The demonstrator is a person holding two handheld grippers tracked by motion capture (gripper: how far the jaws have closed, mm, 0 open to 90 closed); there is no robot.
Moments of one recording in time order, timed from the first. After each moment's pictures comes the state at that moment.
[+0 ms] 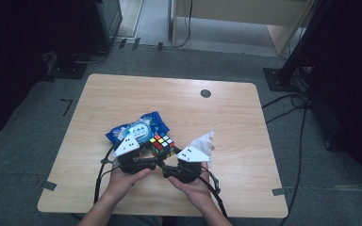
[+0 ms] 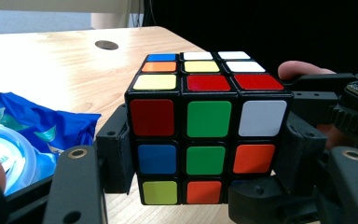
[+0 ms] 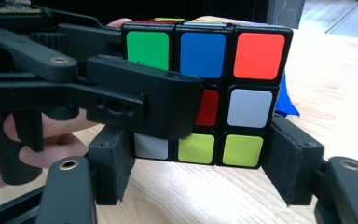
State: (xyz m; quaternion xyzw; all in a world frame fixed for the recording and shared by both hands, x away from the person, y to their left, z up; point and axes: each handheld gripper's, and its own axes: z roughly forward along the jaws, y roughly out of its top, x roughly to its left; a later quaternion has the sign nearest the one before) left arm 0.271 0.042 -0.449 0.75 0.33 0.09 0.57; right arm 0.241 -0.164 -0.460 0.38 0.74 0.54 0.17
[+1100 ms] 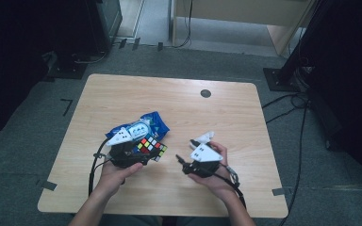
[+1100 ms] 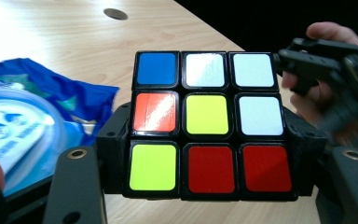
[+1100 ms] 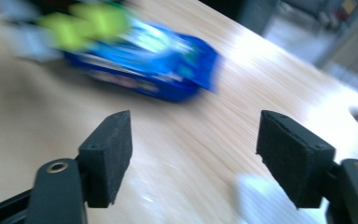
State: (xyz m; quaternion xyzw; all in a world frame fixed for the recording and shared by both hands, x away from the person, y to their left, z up) left arm 0.287 0.066 -0.441 0.76 0.37 0.04 0.53; right arm 0.261 -0.221 -0.467 0.32 0.79 0.44 0.28
